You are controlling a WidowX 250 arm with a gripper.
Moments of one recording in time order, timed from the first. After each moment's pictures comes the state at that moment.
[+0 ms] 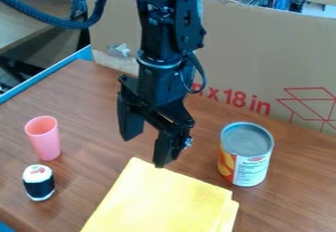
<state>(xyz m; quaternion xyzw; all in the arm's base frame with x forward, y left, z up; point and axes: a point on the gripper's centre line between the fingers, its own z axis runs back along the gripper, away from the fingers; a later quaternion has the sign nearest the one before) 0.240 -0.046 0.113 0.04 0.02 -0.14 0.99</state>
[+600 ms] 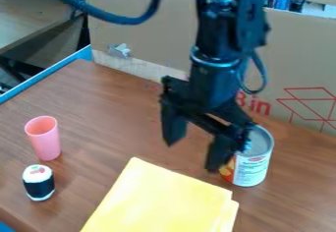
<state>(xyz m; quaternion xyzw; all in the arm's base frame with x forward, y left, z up) 0.243 -0.105 0.125 0.02 0.01 -0.12 0.99</state>
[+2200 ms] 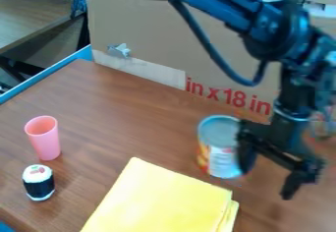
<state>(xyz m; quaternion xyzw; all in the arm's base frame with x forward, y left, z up) 0.323 -0.156 0.044 0.03 0.01 -0.09 0.99</state>
